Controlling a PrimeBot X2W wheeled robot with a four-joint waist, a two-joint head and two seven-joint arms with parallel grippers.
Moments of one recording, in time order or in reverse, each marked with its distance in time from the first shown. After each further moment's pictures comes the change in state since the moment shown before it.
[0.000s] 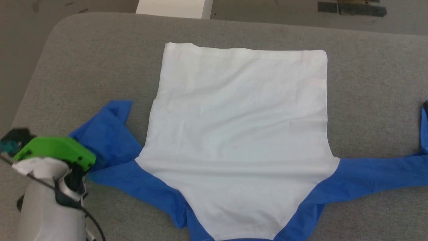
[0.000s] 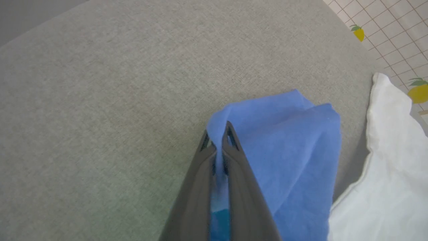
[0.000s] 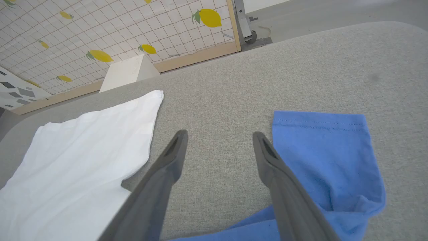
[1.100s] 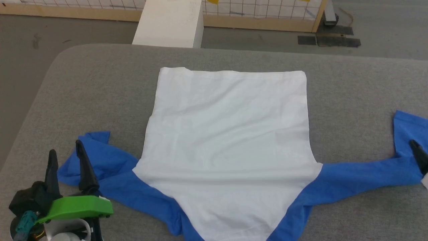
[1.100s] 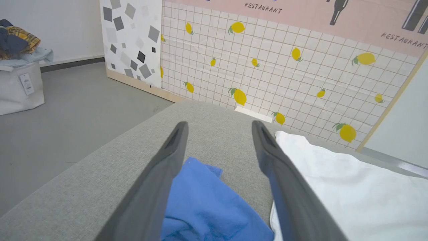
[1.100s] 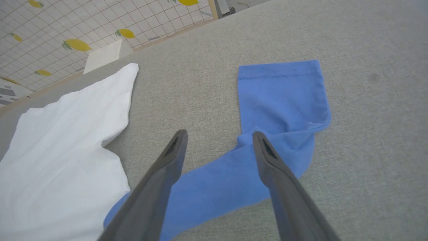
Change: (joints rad) left arm 0.382 -0.063 -0.072 -0.357 0.225 -0.181 -0.612; right arm 0.087 0.031 -0.017 0.094 -0.041 0.000 0.030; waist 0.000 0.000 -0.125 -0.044
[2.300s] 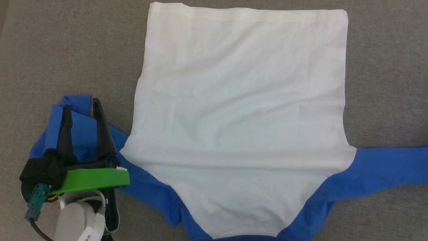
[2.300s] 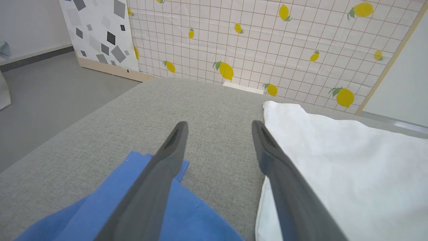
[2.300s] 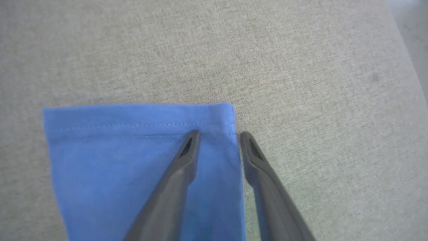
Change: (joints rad) left arm -0.128 -0.041 -0.069 -0.091 0.068 -0.035 -0.005; right arm -0.456 -0.283 -0.126 0.496 -0.340 0.000 0.033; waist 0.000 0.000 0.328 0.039
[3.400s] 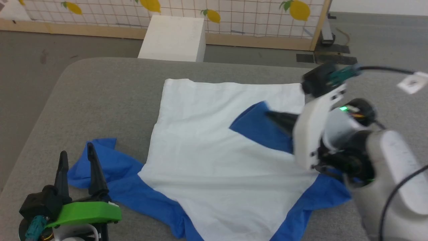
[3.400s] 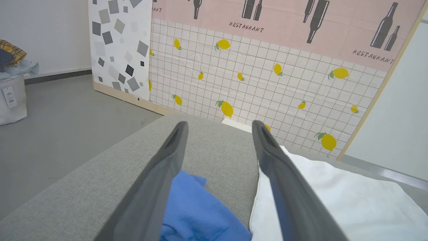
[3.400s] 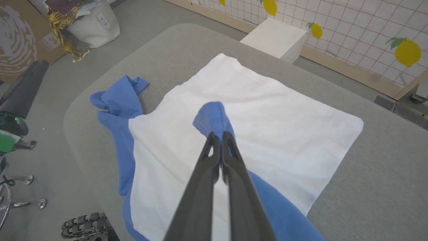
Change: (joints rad) left arm 0.155 -0.002 0.064 0.057 -0.019 -0.016 0.000; right arm 0.135 0.204 0.925 -0.544 0.552 0.000 0.131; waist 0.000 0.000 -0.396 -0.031
